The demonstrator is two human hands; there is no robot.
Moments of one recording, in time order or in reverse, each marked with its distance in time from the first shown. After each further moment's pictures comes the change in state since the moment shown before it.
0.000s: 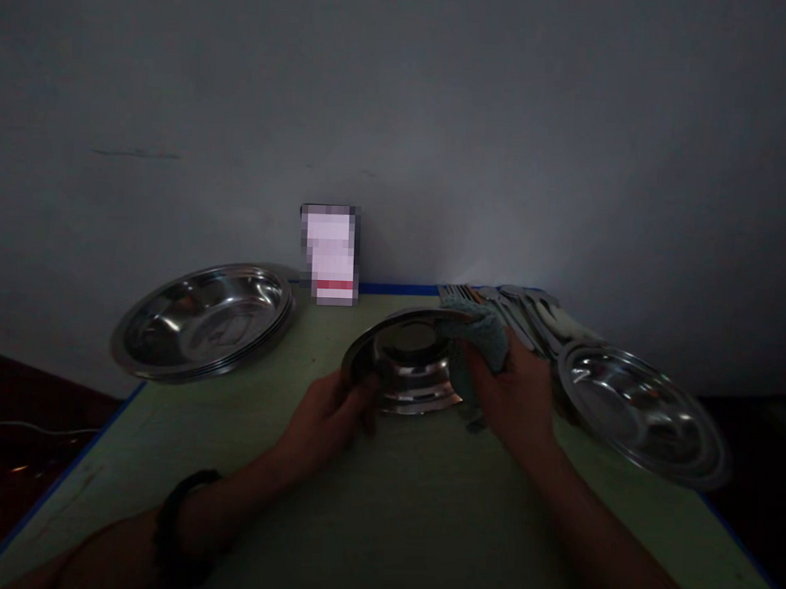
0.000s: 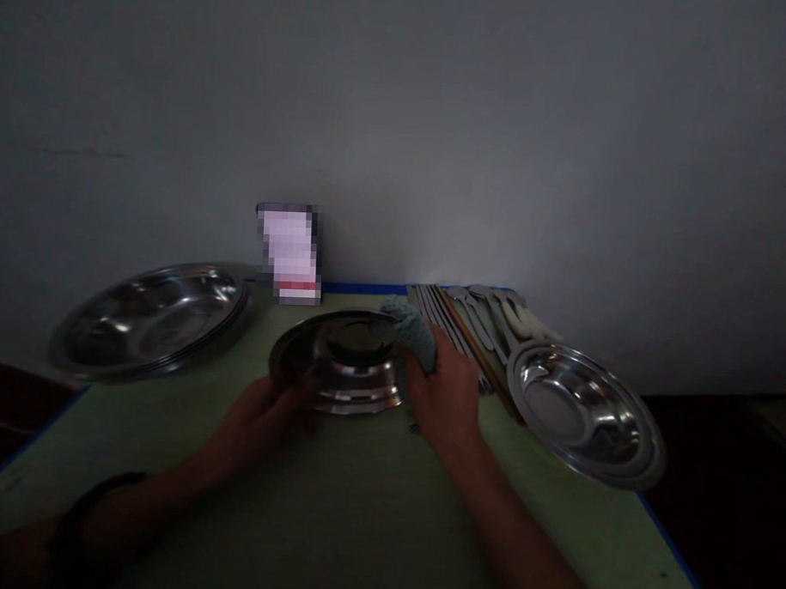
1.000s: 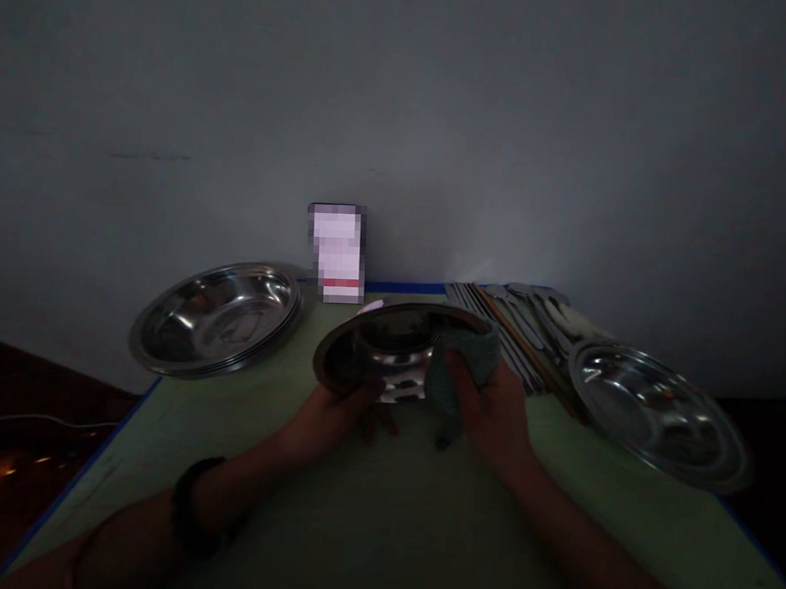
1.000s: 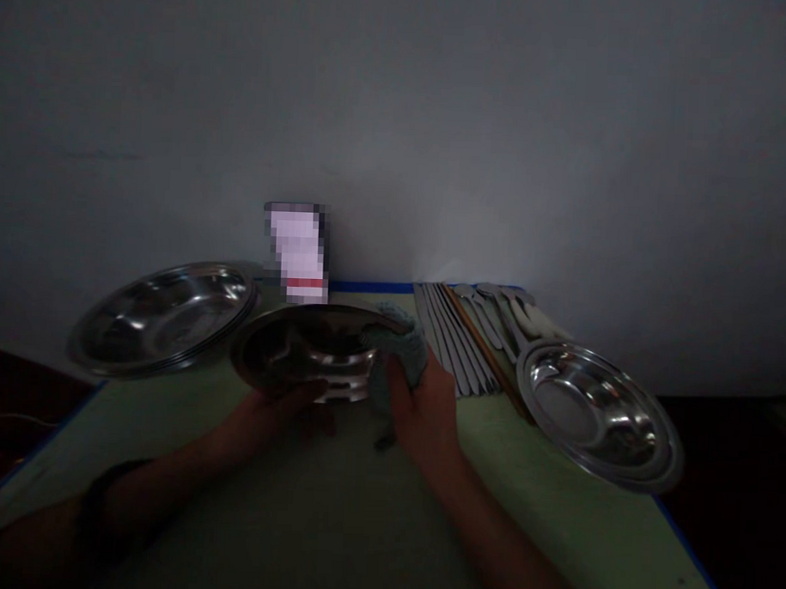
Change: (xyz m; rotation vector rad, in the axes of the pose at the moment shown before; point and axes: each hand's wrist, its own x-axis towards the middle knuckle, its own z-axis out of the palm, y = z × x) left_hand 0.006 -0.006 -0.002 -0.271 -0.175 -0.072; right_hand -0.021 -0.002 0.023 0.177 -0.076 0.080
